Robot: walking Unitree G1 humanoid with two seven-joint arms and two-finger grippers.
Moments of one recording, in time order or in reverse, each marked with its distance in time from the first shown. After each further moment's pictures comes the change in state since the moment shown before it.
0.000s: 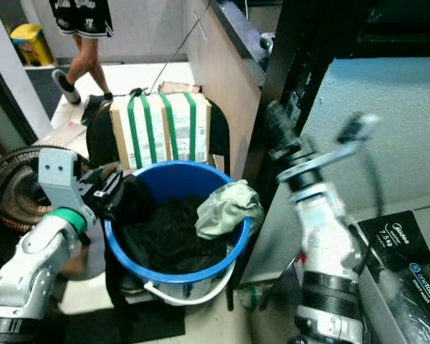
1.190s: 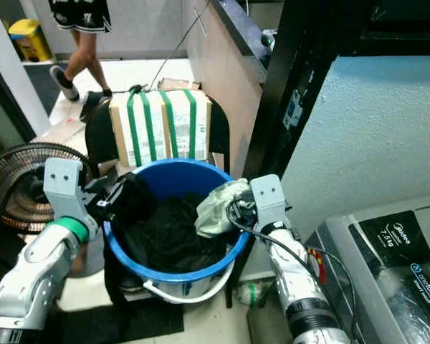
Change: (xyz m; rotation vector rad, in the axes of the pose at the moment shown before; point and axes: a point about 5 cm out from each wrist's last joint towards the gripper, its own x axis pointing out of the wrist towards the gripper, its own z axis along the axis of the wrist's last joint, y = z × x) left arm -0.010 -0.003 -0.010 -0.016 0.040 0.011; right arm -0.034 -0.039 -0.090 -0.687 0.413 -0.286
